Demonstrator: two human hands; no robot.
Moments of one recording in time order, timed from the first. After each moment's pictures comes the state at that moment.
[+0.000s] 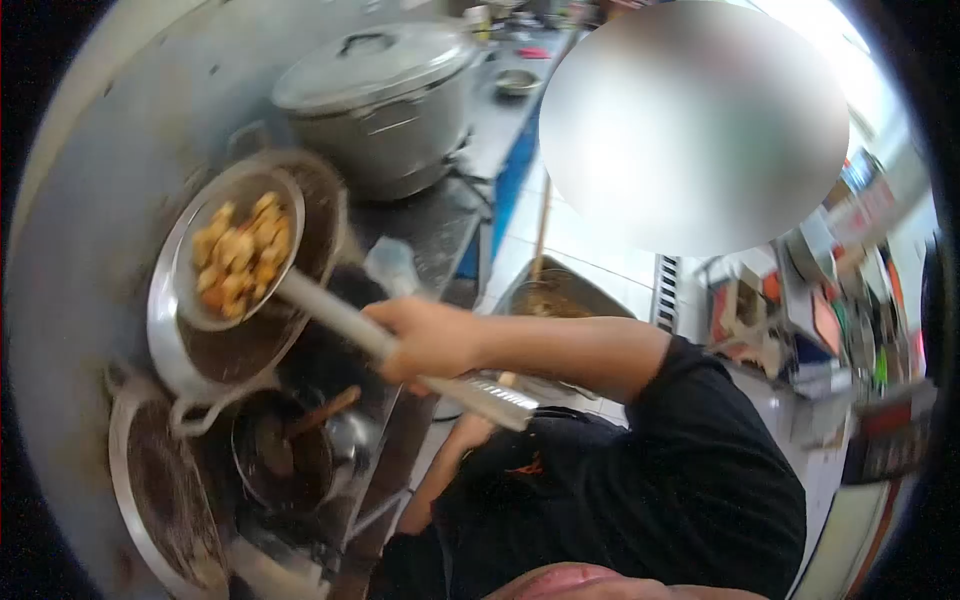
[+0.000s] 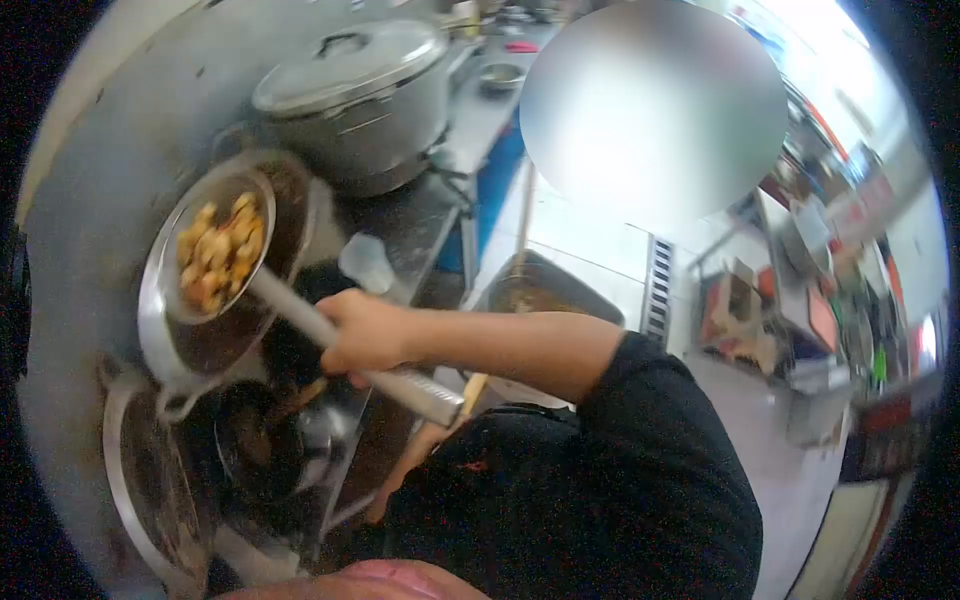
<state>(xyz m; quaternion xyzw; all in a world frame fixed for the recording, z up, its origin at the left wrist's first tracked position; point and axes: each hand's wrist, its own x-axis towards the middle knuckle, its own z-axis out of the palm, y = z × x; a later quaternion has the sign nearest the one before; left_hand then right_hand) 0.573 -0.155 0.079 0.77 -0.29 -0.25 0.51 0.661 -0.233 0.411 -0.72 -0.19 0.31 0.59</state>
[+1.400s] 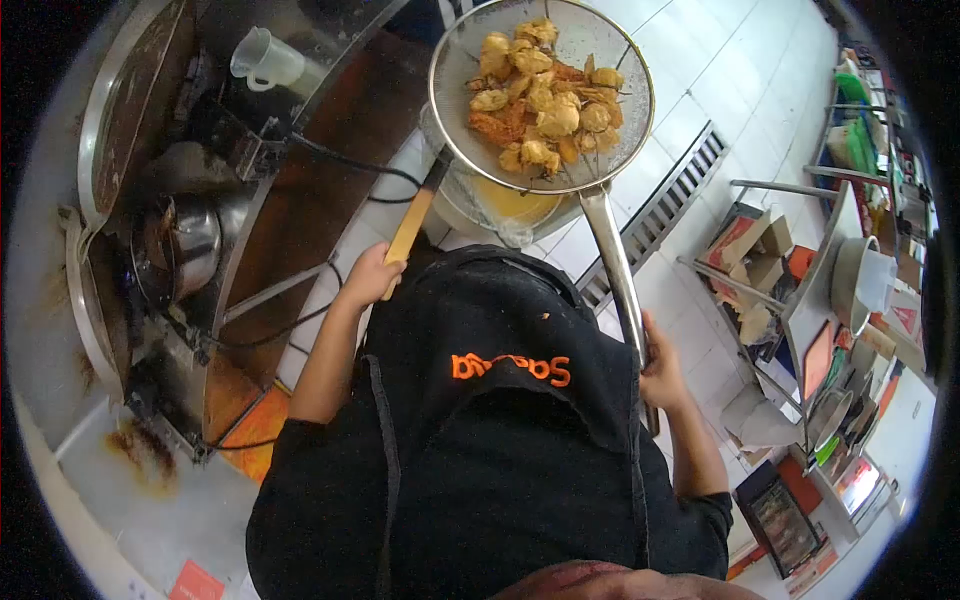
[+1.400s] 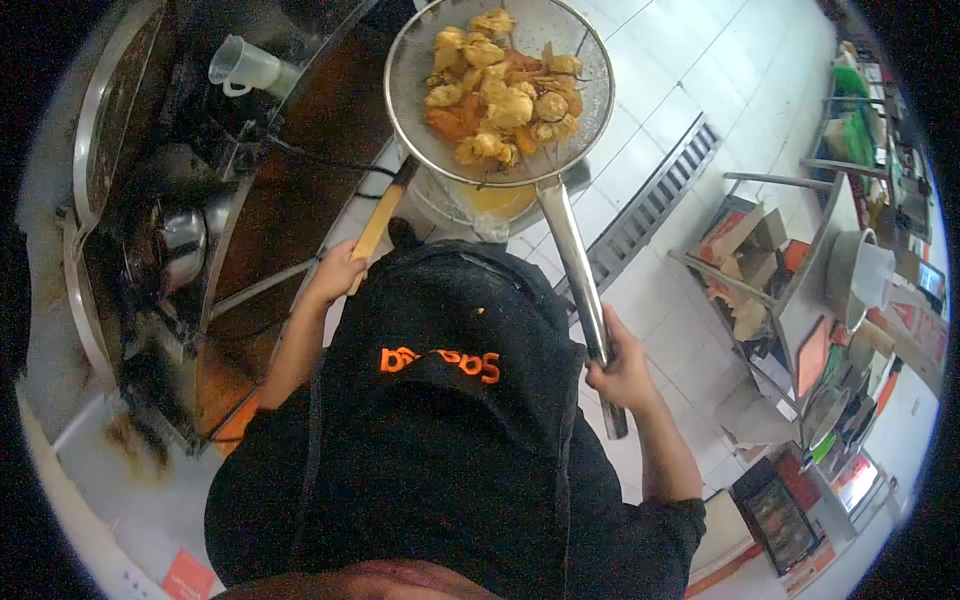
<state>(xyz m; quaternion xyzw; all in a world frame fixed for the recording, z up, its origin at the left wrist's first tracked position) 0.502 -0.297 0.101 0.75 0.17 -0.37 0.52 0.384 -0.759 0.220 -0.72 0.17 0.30 0.61</state>
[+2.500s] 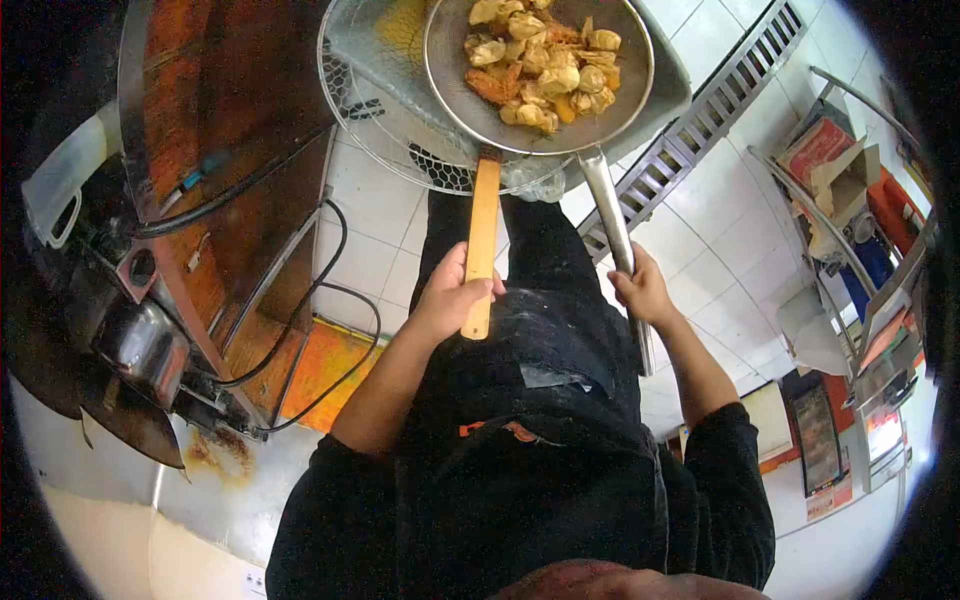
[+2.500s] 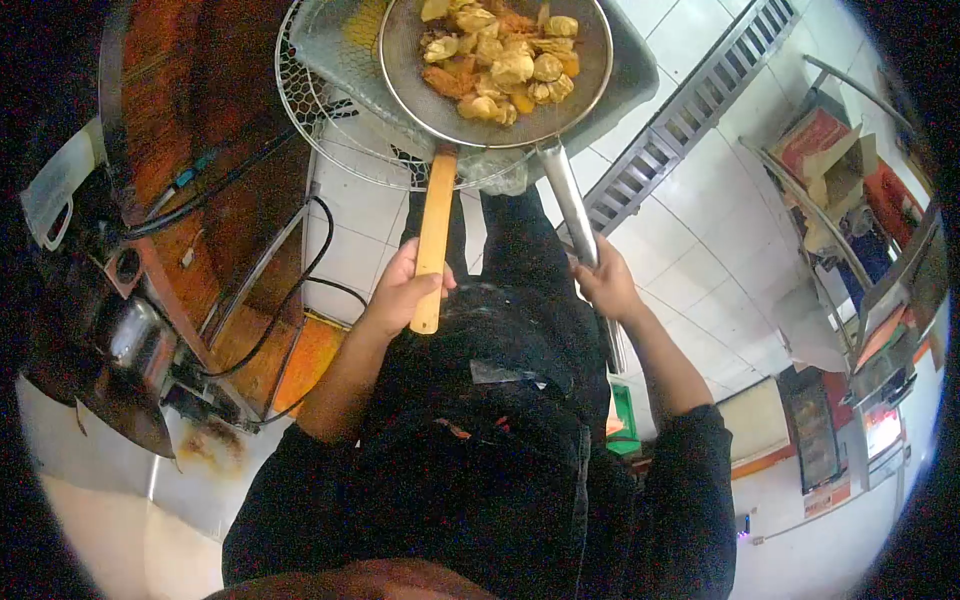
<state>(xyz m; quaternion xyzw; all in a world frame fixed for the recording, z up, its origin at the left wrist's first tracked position) 0.499 -0.412 -0.031 0.50 0.28 -0.50 0.65 0.422 -0.729 -0.068 -0.56 0.35 0.48 0.58</state>
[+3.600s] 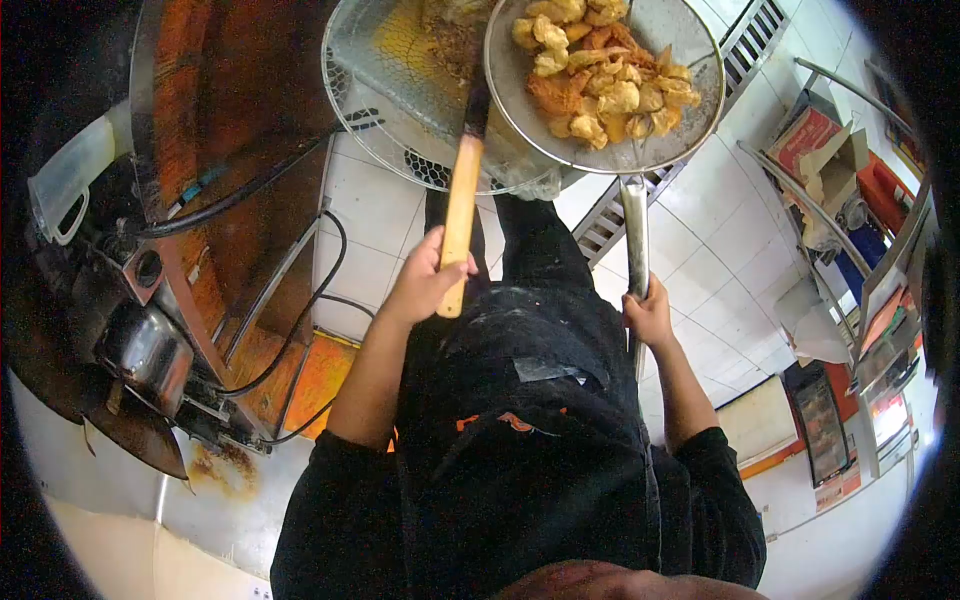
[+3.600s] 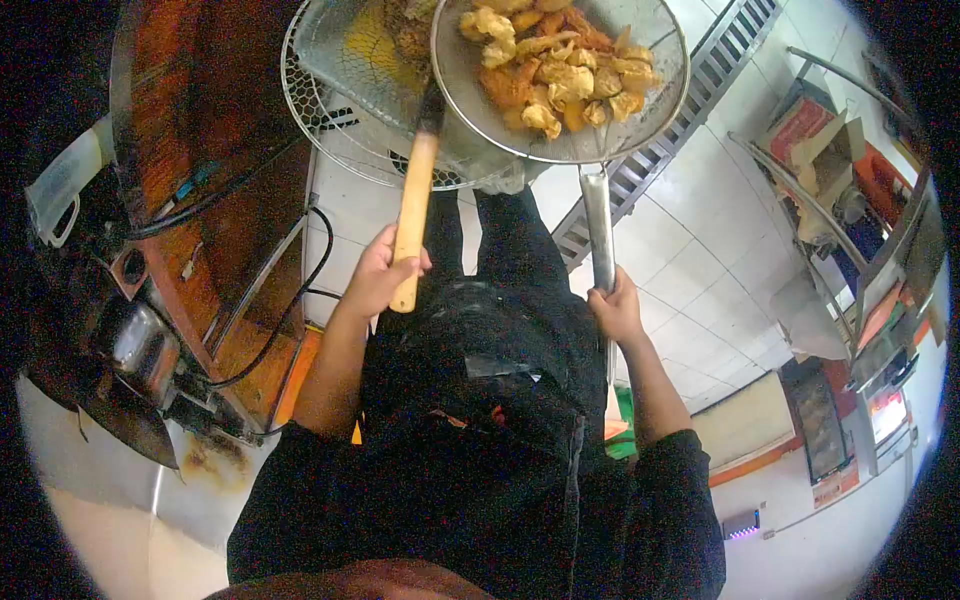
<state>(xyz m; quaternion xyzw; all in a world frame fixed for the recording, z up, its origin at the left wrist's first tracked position) 0.518 -0.374 -0.042 0.54 0.20 -0.50 0.65 0.362 -0.723 -0.044 -0.64 0.42 0.34 0.55</state>
